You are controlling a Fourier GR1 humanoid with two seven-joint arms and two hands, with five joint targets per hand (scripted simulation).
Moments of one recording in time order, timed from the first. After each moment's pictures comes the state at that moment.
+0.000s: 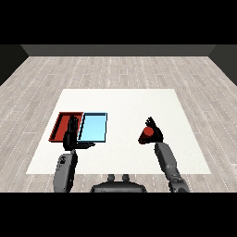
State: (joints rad) left arm -0.06 0.04 0.07 -1.56 0.08 -0.05 -0.43; right arm -0.41 -0.11 -0.16 -0.76 -0.18 0.34 -0.48
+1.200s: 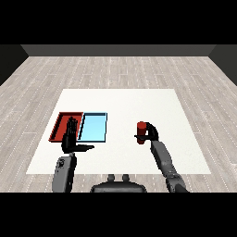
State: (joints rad) left arm -0.01 0.04 0.05 -1.62 0.09 -0.05 -0.41; right arm -0.48 -0.08 -0.14 -0.65 -0.09 0.06 -0.51
